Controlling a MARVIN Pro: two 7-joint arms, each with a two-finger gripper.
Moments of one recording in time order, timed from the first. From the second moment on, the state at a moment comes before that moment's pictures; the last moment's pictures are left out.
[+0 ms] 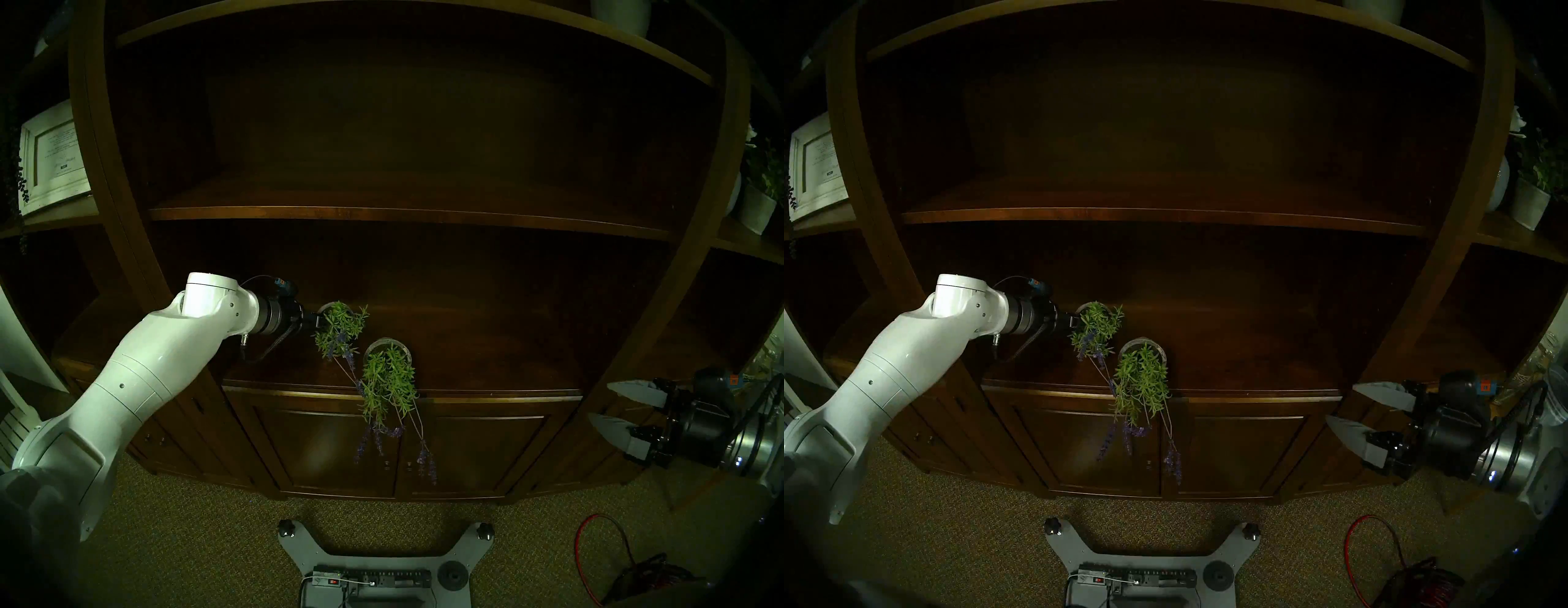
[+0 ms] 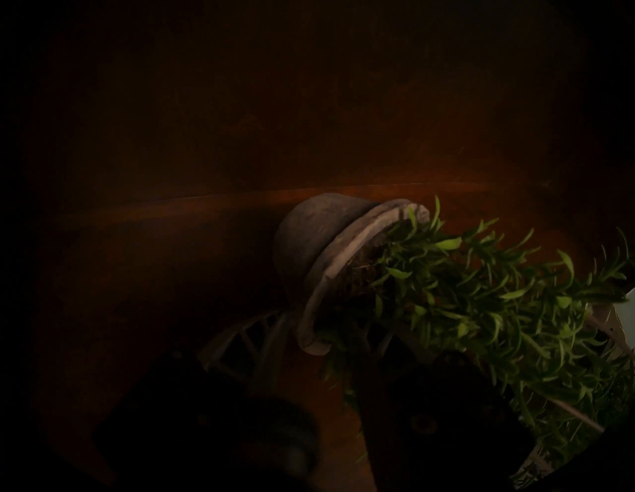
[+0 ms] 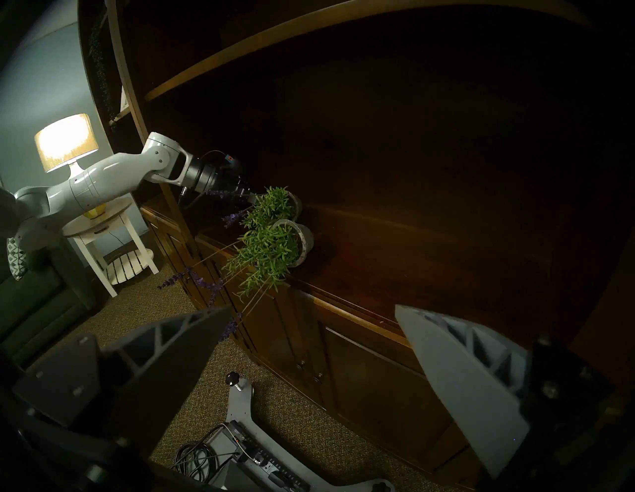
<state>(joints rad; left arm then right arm) 1.01 -0.88 -1.03 -1.38 -0.97 0.81 -0.13 1.64 -0.87 -2.88 -2.35 1.68 -0.94 0.62</state>
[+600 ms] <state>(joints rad) 1.07 -0.84 -1.07 -1.47 -1.01 0.85 -0.10 1.64 -0.87 -2.88 -2.35 1.68 -0.94 0.62</state>
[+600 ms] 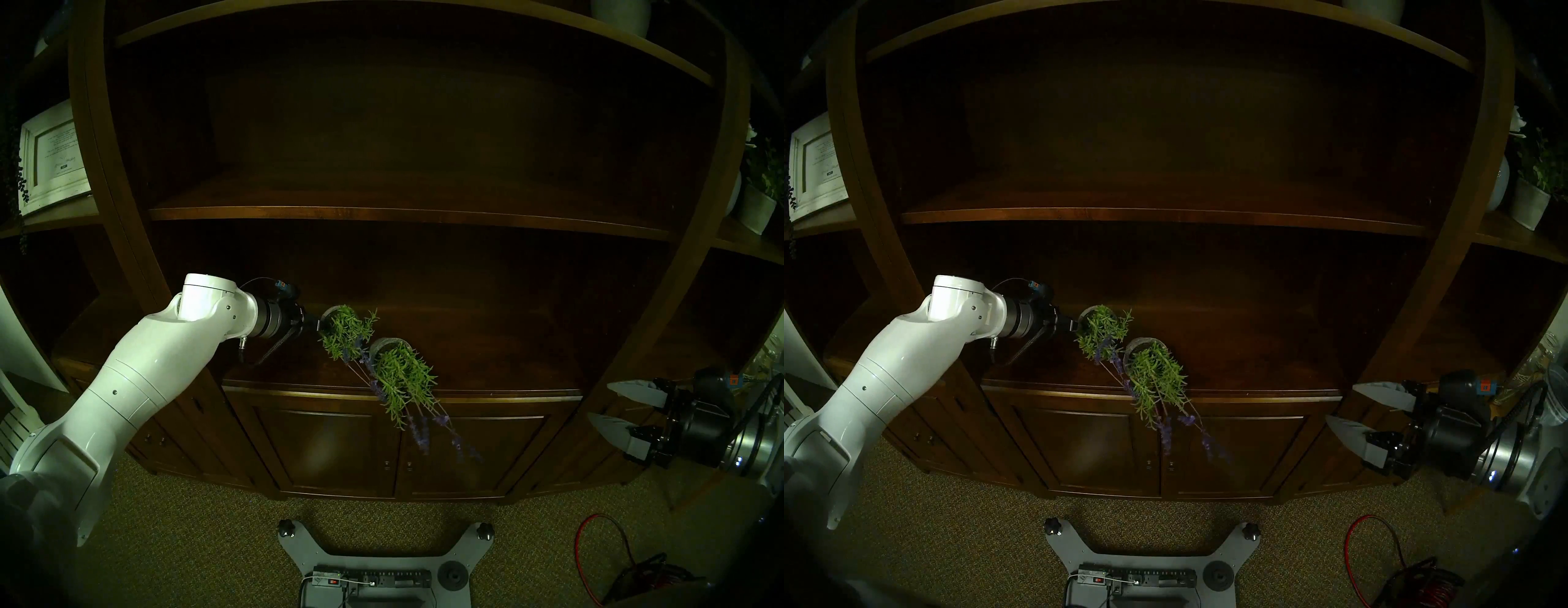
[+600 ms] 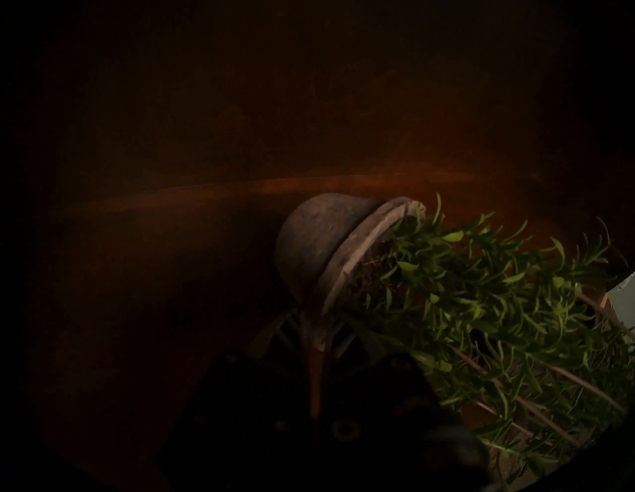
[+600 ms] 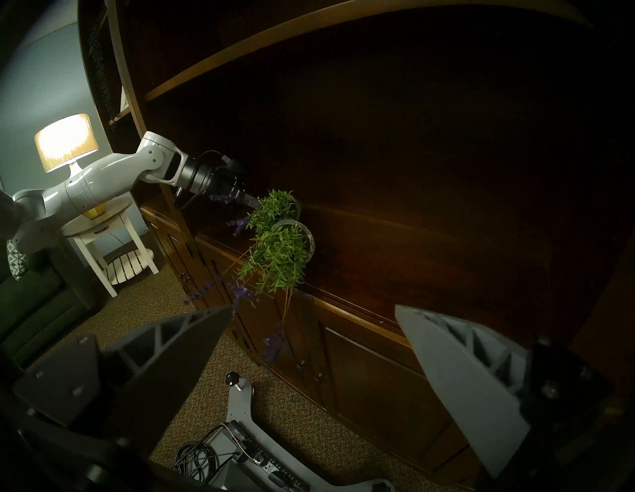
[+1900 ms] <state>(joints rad) 1.11 -0.80 -1.12 -1.49 -1.07 0.84 -0.05 1.64 -0.87 -2.88 -2.35 1.68 -0.94 0.62</state>
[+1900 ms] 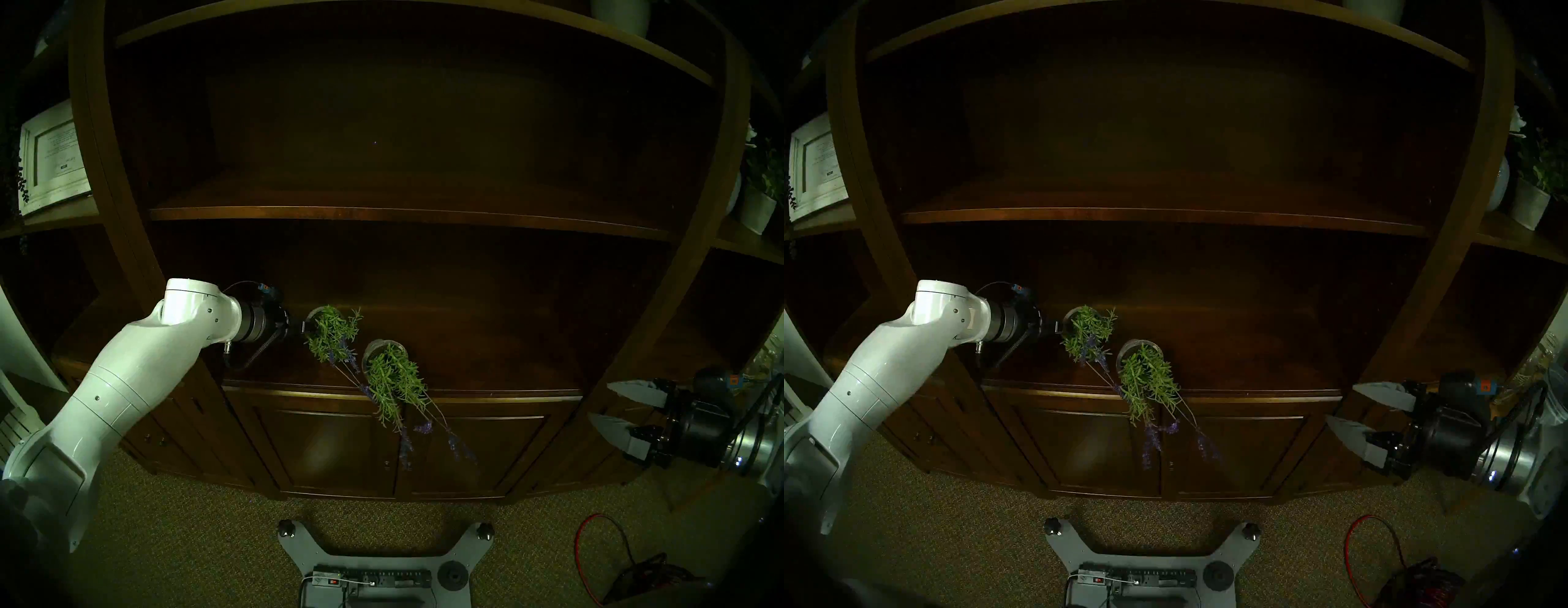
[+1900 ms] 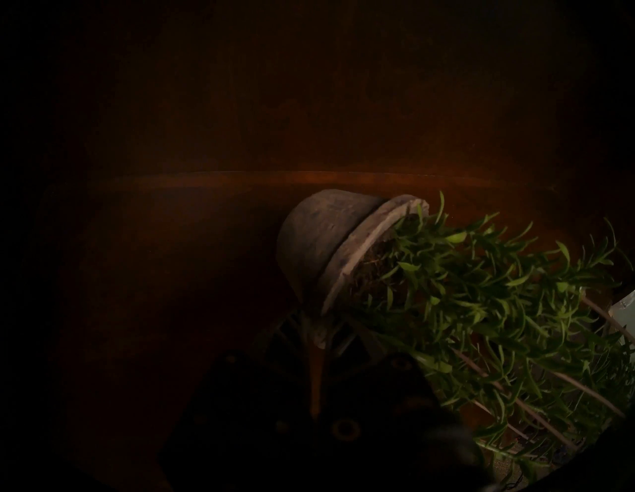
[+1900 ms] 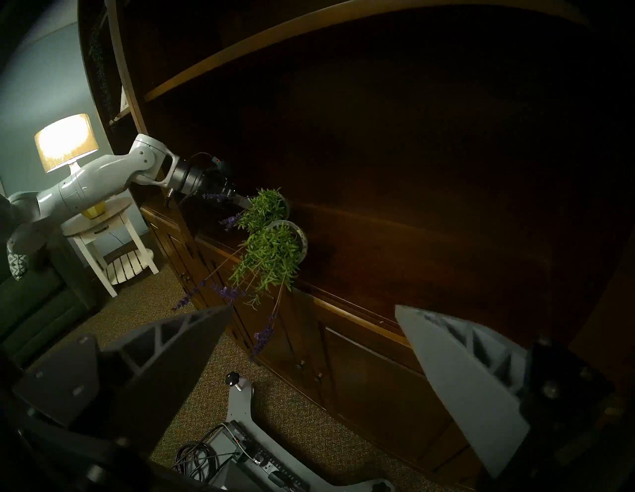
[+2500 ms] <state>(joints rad) 1.15 -0.73 -1.14 -1.52 -1.08 0.84 -0.05 1.64 -0.87 -2.88 -2.35 1.68 -0.94 0.62</state>
